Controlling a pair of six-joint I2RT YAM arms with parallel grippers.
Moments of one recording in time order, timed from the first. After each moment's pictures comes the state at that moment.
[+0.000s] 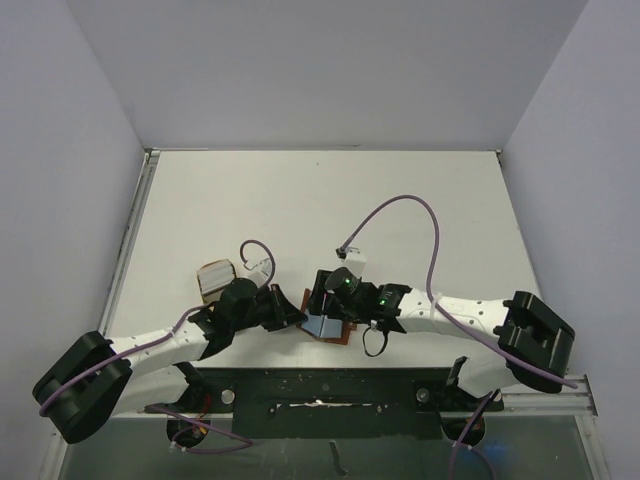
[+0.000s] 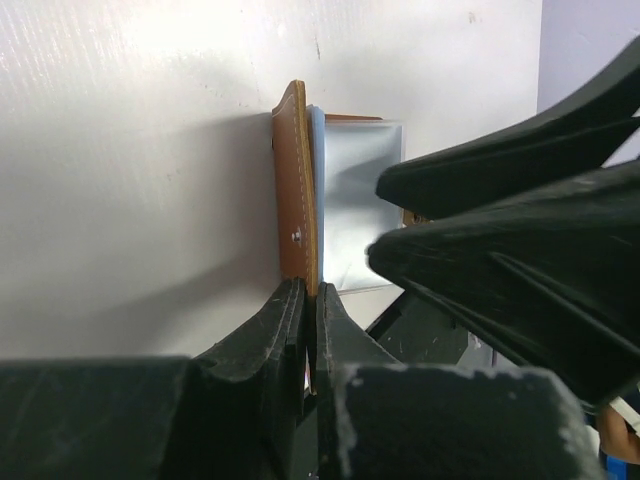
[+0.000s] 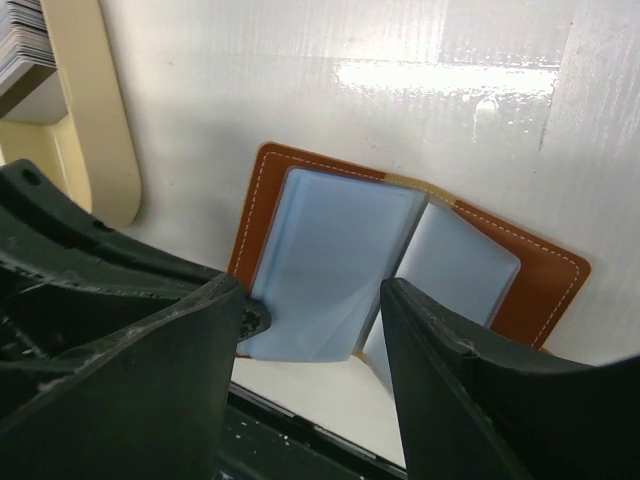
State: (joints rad) left arm -0.75 1.12 0.25 0.35 0.24 -0.99; right arm 1.05 1.38 0.78 -0.18 0.24 0.98
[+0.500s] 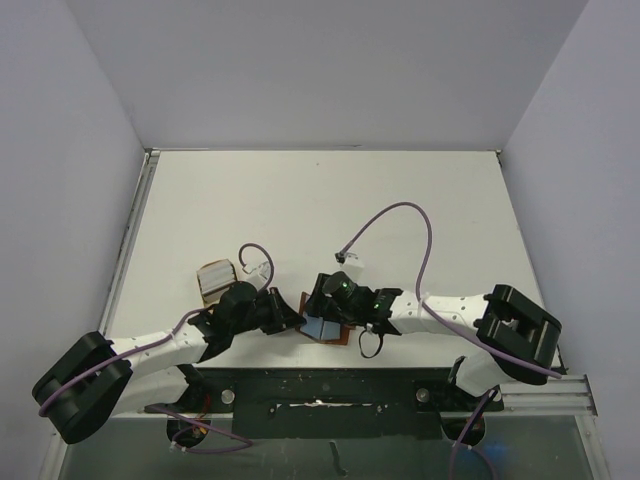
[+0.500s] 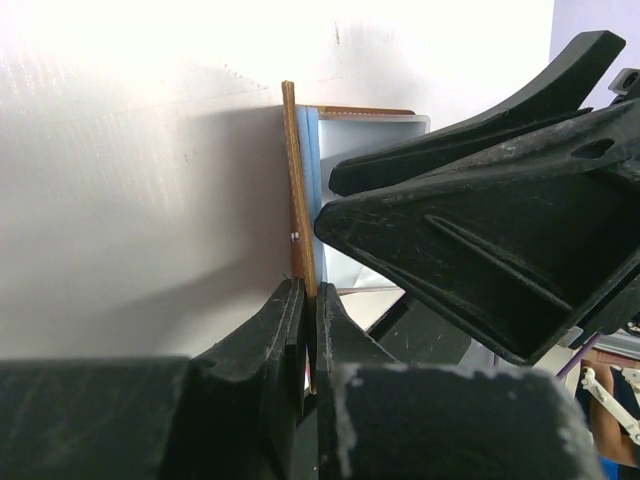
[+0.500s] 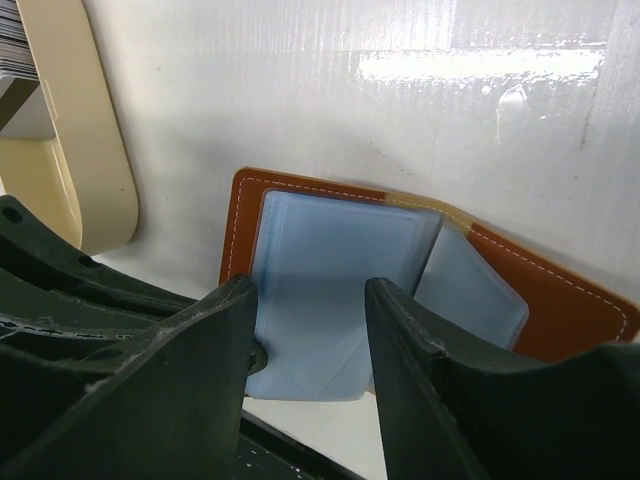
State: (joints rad) left arm -0.76 1.11 0.22 0.36 0.23 -1.01; right arm 1.04 1.48 0.73 -0.04 0.22 1.05
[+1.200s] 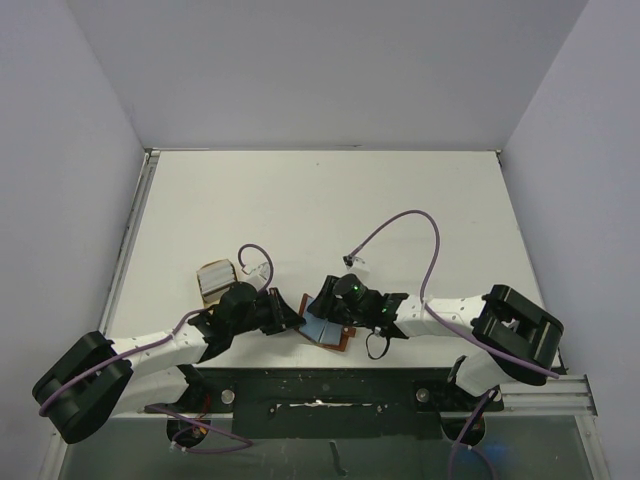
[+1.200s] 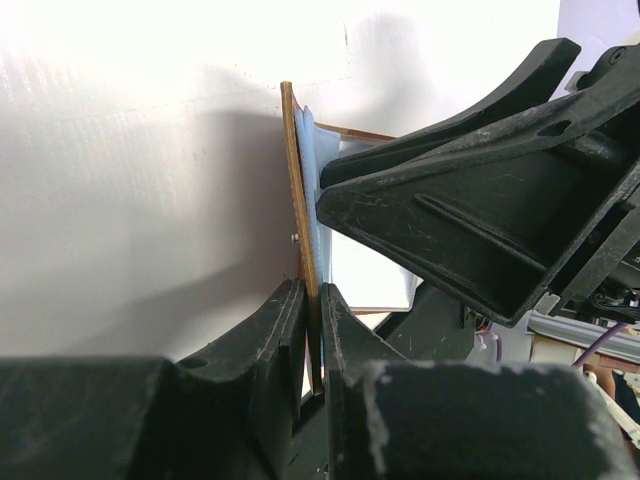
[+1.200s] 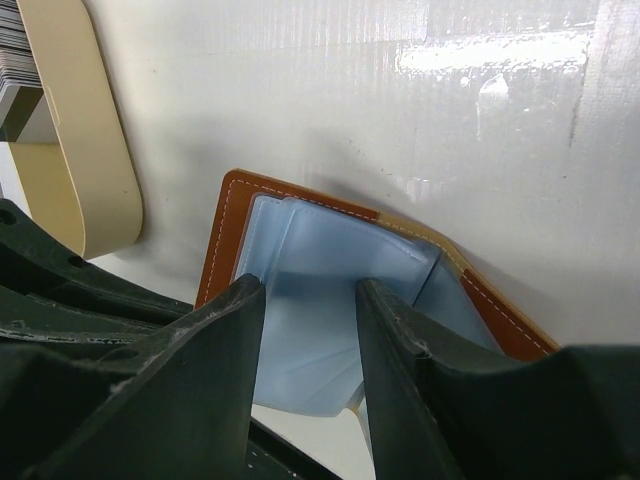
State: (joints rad) left arm -0.76 1.12 0.22 0.36 0.22 -1.01; right arm 0.99 1.48 0.61 0.13 0.15 1.09
